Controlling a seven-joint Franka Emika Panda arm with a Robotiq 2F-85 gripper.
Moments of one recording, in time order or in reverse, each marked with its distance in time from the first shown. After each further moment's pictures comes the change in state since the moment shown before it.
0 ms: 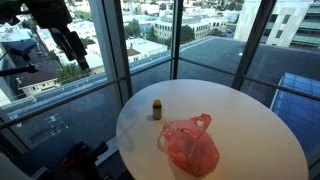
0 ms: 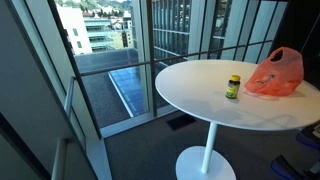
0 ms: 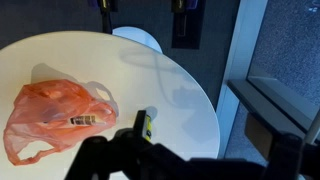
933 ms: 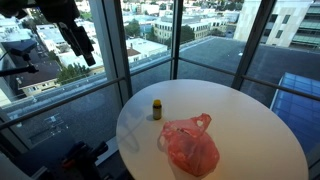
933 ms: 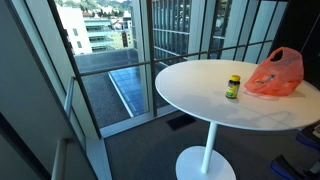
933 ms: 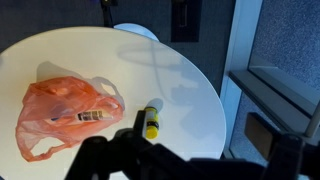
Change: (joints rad) arm -0.044 0.048 -0.027 0.048 -0.001 0.014 0.000
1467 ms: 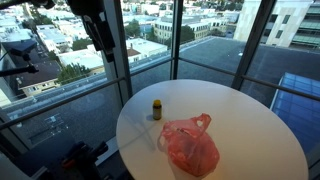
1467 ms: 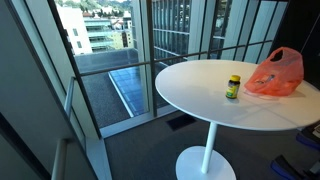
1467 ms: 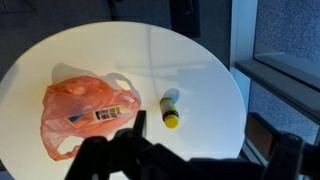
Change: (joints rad) arm -0.085 0.184 -0.059 0.137 -0.012 0.007 0.000
